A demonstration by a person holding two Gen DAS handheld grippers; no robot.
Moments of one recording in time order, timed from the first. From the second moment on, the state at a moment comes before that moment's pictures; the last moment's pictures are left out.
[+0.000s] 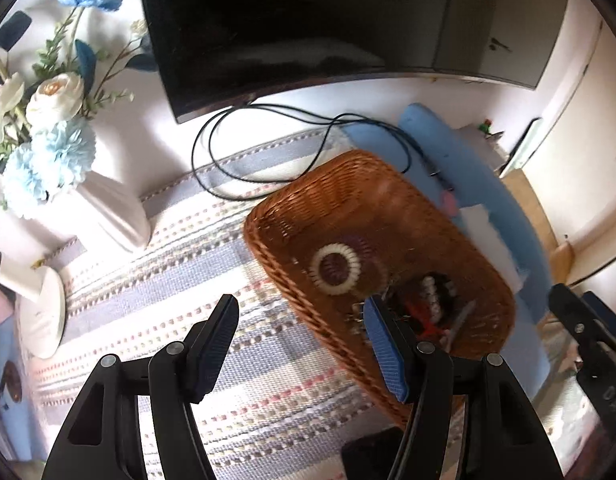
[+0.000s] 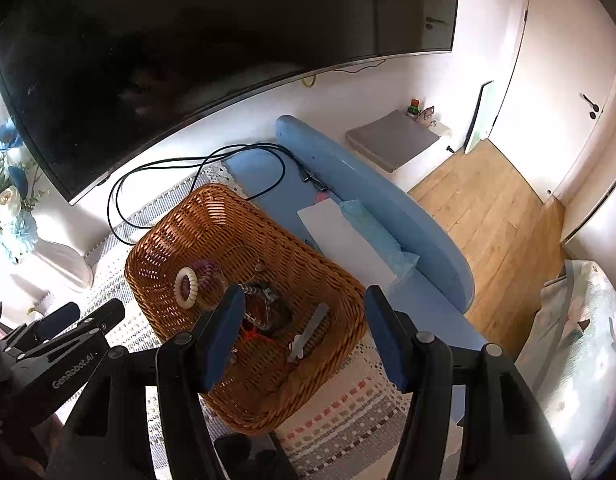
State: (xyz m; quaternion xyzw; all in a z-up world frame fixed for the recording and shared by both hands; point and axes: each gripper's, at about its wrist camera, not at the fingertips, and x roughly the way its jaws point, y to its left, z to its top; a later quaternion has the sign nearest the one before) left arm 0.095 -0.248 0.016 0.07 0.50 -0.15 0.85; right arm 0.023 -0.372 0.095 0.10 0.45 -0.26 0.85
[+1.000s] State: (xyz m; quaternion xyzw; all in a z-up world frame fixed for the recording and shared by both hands) left arm 0.090 -0.246 0.018 0.06 0.50 -0.17 0.85; right arm 0.021 -0.375 0.091 0.12 0.46 -0.26 0.84
